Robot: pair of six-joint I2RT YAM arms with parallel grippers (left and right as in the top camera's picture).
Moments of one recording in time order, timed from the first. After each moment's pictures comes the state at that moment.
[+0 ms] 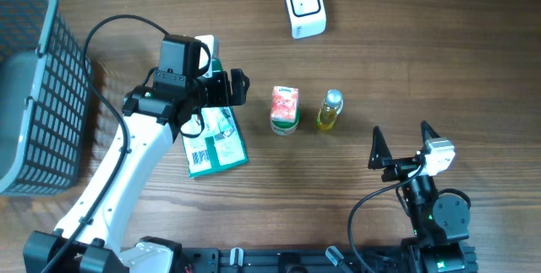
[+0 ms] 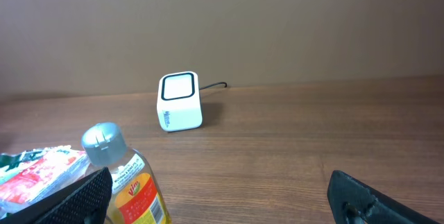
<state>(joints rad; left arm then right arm) -0.25 1.41 1.08 -0.60 0.18 -0.30 0.14 0.03 0.01 0.00 -0.01 0.12</state>
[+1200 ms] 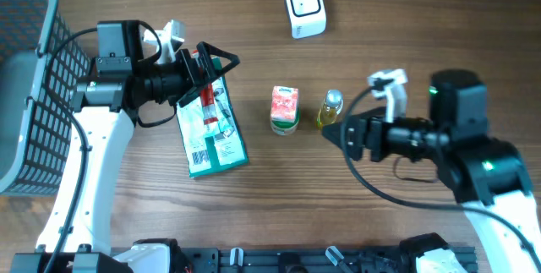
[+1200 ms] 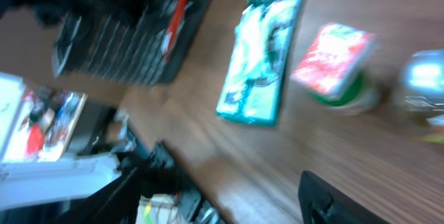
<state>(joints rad) -0.01 1.41 1.22 -0.76 0.82 -0.54 0.23 1.02 1.06 -0.86 -0.81 0.24</state>
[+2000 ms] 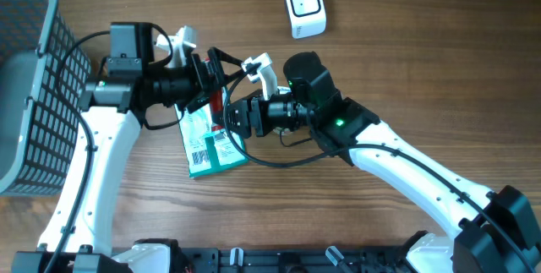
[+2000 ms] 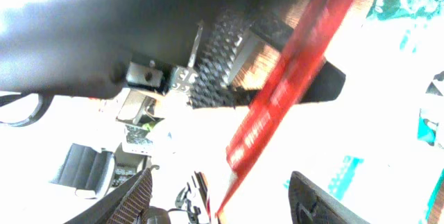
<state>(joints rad) -0.04 1.41 1.22 -0.79 0.84 -0.57 0.71 1.55 1.06 0.00 -0.71 0.62</state>
